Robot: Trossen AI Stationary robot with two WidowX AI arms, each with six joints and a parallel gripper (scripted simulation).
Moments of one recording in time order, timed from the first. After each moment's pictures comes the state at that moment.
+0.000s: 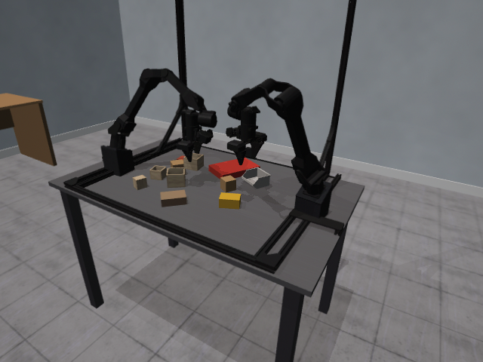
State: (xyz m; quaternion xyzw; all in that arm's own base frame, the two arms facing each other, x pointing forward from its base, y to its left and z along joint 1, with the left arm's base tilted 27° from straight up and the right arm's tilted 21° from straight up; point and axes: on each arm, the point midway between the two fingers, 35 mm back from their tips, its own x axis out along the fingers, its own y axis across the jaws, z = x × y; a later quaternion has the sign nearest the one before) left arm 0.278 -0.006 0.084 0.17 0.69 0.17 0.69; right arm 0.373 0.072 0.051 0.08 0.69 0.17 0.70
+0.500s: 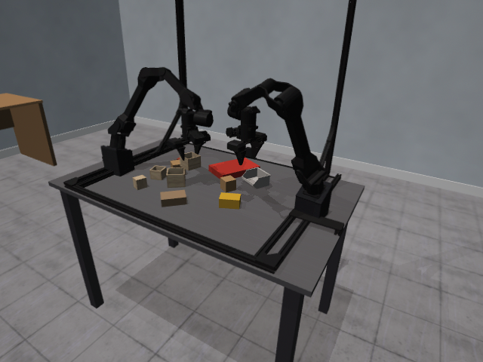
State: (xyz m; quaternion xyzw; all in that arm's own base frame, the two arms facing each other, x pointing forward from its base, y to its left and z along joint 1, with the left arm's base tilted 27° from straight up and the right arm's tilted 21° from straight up) left arm 0.278 -0.007 0.084 0.17 0.69 0.17 0.69; right arm 0.364 0.056 0.052 0.25 0.71 0.00 0.66
